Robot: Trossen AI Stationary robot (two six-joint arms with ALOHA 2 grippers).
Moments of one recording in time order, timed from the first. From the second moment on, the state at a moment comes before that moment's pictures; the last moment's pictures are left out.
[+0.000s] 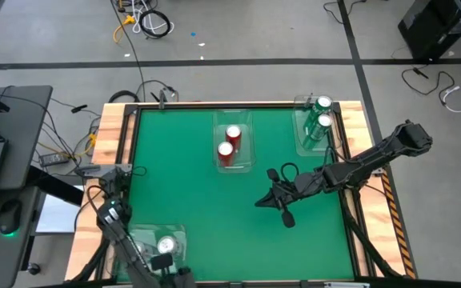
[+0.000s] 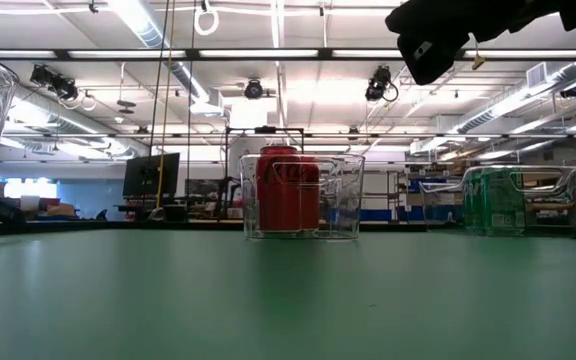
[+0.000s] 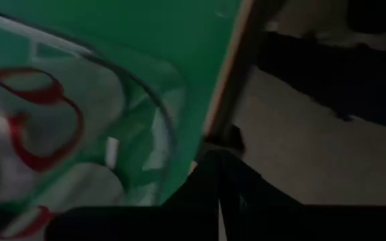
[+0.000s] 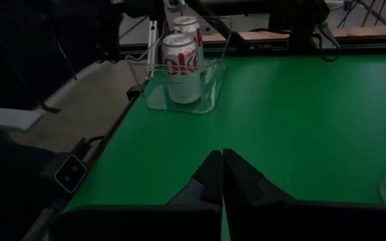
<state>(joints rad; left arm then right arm) -0.94 2.32 2.32 -1.57 -0.01 -1.23 0.35 1.27 0.64 0.28 0.07 0.18</state>
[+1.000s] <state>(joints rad) -0.67 2.27 1.98 -1.57 -0.21 -0.75 0.35 1.27 0.64 0.22 0.09 0.16</state>
